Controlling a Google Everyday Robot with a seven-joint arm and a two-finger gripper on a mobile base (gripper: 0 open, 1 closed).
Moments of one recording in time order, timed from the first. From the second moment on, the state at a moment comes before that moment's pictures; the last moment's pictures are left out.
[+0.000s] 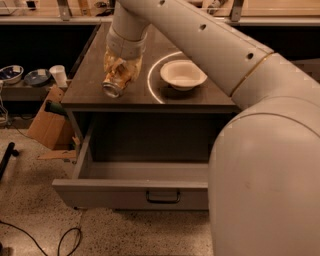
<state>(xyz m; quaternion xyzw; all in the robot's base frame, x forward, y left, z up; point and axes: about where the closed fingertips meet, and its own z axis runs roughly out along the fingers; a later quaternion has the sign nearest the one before) 0.694 0.102 0.881 -0.97 0.10 -0.12 0.18</state>
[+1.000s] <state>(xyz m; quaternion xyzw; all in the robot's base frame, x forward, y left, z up) 0.693 0.084 0.840 -0.97 0.14 -0.09 0.19</state>
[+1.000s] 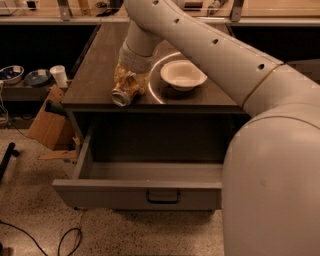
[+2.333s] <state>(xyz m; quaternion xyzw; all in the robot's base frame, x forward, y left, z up) 0.699 0.083 0.862 -0.96 0.17 -0.12 0.18</state>
